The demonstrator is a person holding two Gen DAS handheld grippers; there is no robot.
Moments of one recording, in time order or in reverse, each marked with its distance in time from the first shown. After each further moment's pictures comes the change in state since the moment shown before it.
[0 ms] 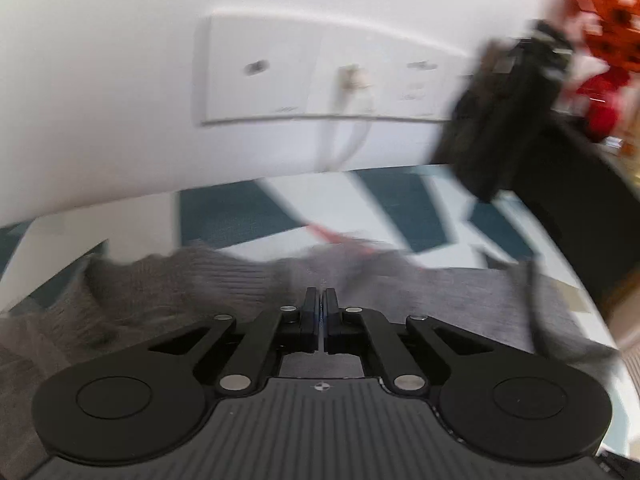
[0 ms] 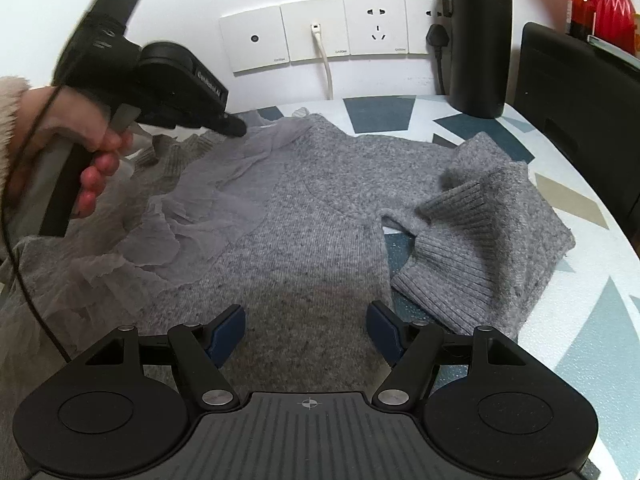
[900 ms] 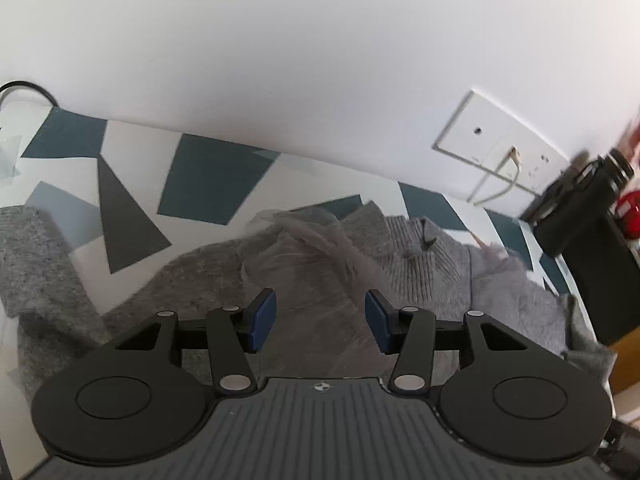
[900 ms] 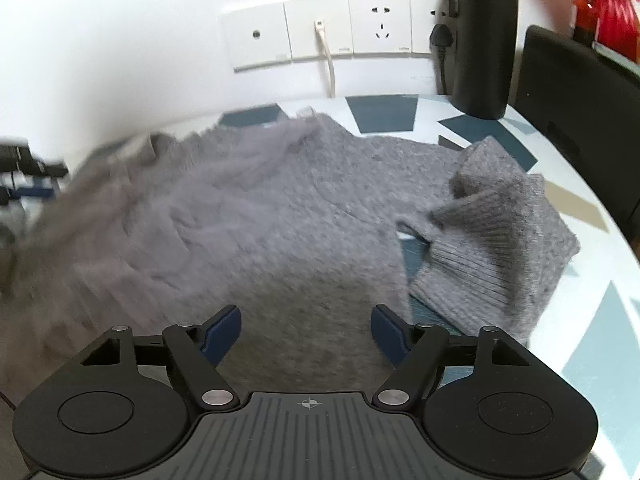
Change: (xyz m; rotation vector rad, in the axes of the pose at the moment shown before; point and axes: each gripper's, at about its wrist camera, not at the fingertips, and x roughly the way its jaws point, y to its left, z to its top) left arm -0.141 0.167 -0.084 -0.345 -0.063 0.145; right arm -0.001 0.020 0.011 0.023 0.002 -0.018
